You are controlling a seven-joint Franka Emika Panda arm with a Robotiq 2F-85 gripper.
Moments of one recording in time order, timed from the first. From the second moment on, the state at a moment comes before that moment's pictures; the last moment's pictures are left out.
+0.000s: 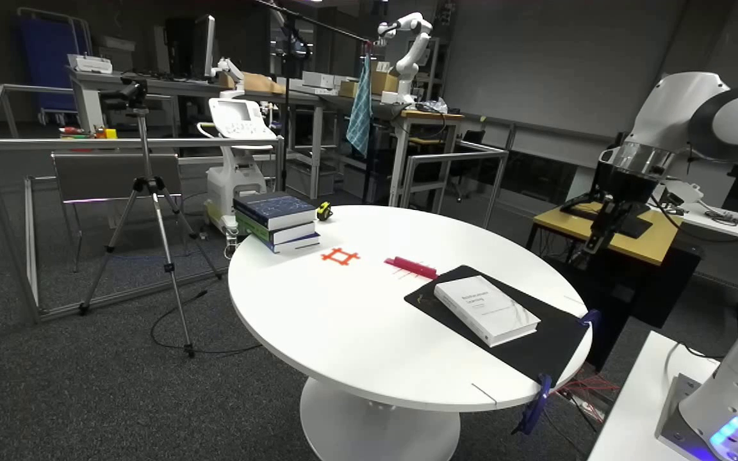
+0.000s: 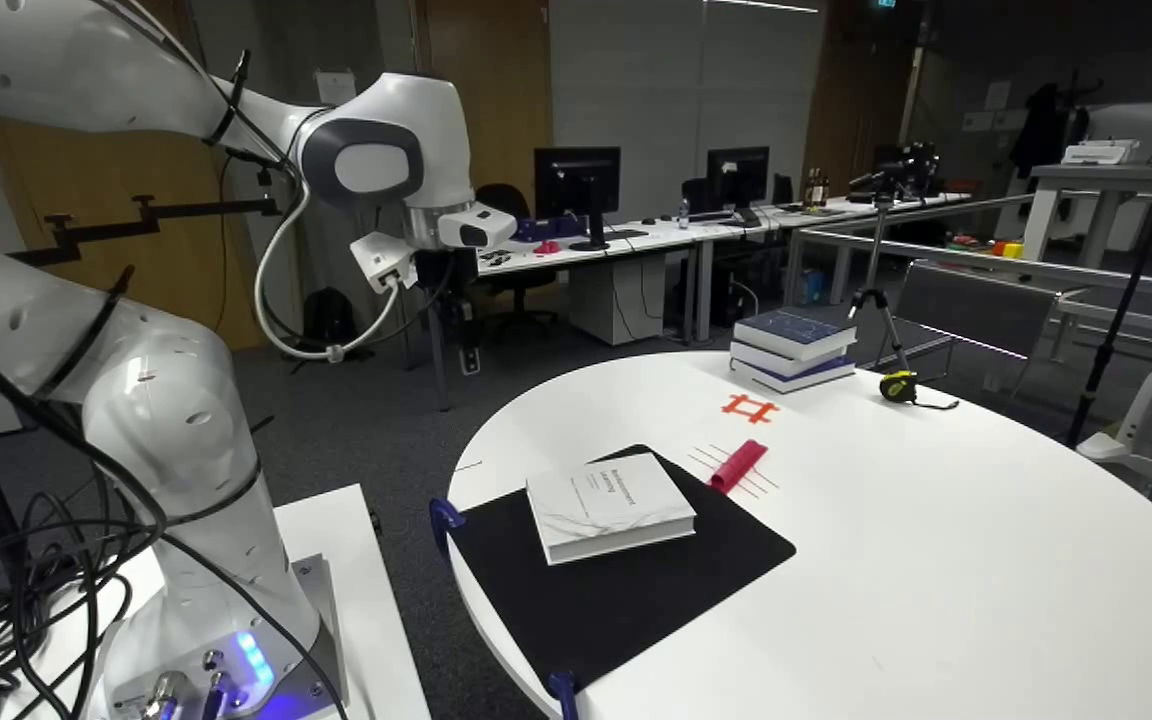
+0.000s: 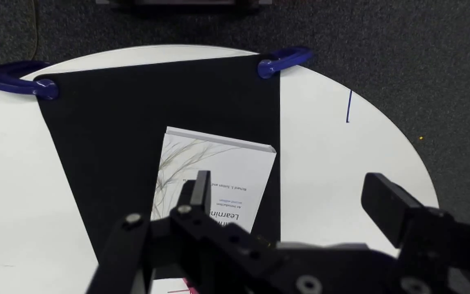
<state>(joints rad) 0.09 -0.85 0.05 -2.81 0.16 2.06 0.07</state>
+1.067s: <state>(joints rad) 0.25 -0.39 0.19 -2.81 0.28 2.63 0.08</state>
